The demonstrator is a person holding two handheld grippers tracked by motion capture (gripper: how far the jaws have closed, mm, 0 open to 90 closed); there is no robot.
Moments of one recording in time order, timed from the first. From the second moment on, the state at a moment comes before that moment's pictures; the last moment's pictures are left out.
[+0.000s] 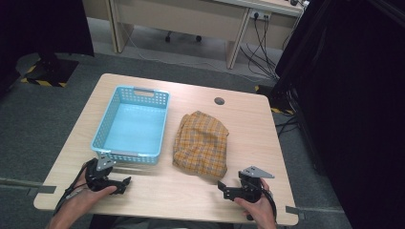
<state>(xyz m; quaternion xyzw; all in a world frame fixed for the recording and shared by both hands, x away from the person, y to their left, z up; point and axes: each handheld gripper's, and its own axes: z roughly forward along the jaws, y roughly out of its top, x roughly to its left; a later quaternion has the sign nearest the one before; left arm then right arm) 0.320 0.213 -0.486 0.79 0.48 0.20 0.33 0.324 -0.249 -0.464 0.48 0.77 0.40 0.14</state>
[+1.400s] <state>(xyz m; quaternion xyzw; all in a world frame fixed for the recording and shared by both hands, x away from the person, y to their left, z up) 0.320 0.213 -0.486 0.79 0.48 0.20 0.33 0.371 -0.229 -0.441 0.47 0.75 0.44 0.13</state>
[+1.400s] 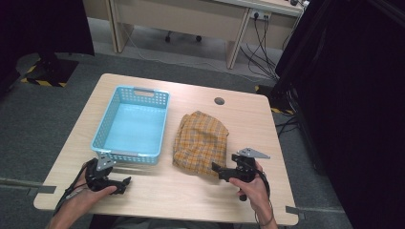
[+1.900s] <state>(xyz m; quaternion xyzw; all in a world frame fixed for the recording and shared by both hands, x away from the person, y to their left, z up) 0.320 0.213 -0.486 0.79 0.48 0.20 0.33 0.392 -0.217 -0.437 0.47 0.75 0.46 0.11</state>
